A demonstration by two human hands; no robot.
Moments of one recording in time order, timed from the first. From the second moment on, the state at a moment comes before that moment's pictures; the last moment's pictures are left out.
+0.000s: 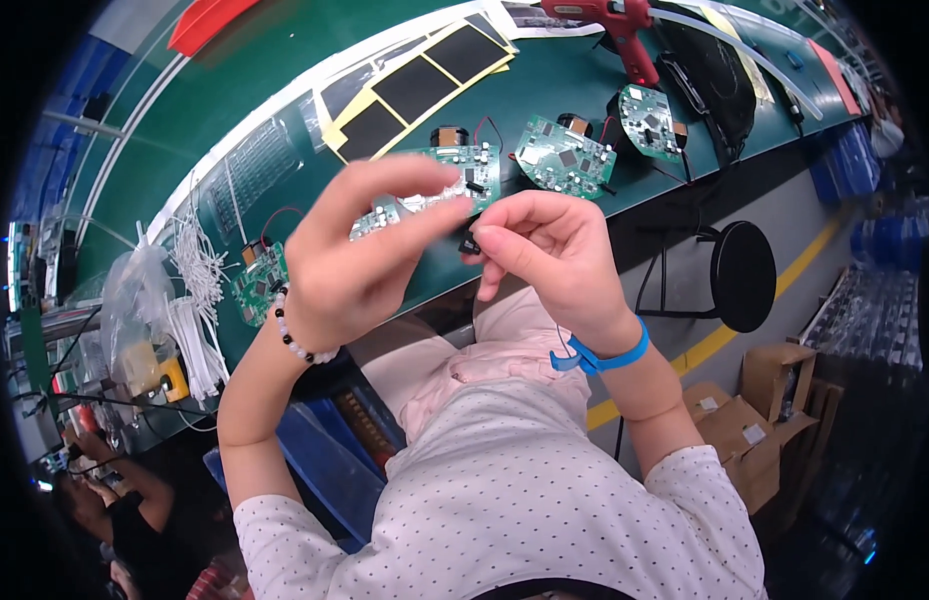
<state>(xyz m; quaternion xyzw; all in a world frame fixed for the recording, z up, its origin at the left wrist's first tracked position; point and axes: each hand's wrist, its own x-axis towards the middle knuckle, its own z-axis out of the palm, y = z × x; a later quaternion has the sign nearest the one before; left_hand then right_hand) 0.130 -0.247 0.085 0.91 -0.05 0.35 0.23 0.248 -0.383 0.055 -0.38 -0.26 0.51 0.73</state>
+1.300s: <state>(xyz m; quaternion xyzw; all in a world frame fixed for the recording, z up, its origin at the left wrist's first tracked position) 0.414 -0.223 0.015 0.93 0.11 -0.05 0.36 0.421 -0.420 -0.020 -0.83 -0.40 -0.12 0.37</state>
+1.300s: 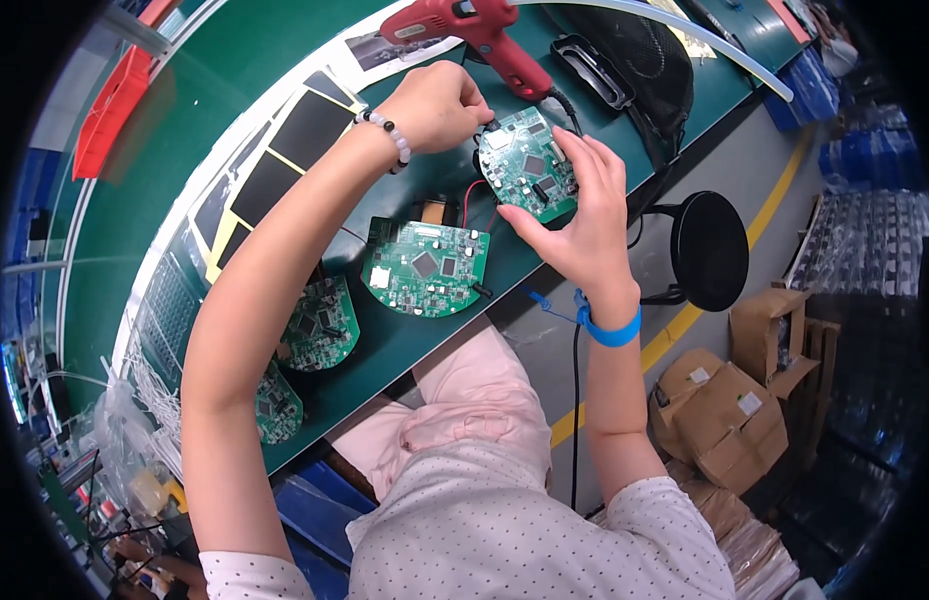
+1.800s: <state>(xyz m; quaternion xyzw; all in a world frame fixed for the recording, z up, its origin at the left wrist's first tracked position) 0.419 -0.227 0.028 0.99 -0.02 -0.03 0.17 0.425 -0.420 -0.023 -0.81 -0.42 -0.11 0.39</state>
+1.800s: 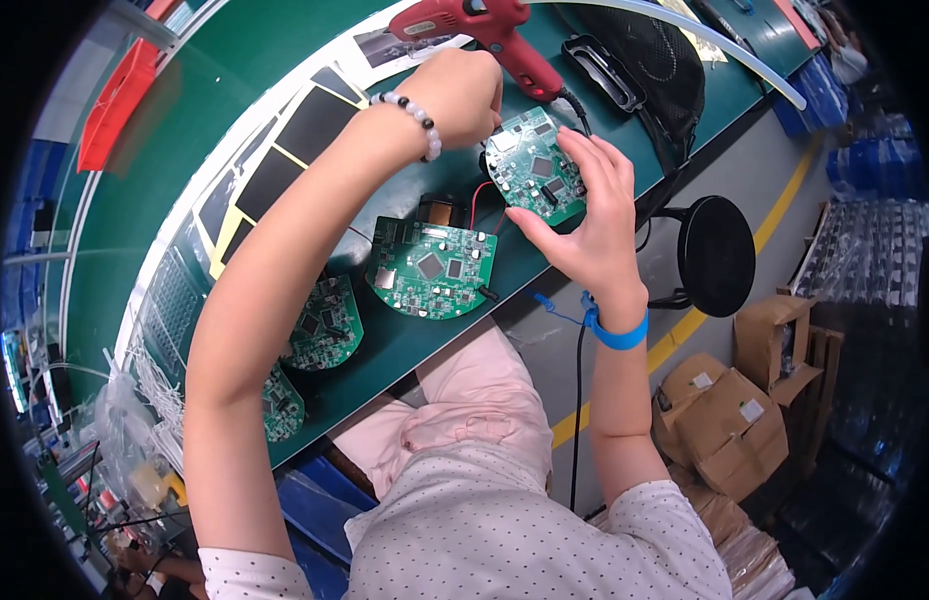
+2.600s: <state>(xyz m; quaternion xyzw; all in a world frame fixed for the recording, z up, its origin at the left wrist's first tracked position) 0.377 -0.248 -0.006 0.93 -0.08 0.21 0.28 0.422 -0.419 -0.025 -0.81 -0.41 -0.10 0.42</state>
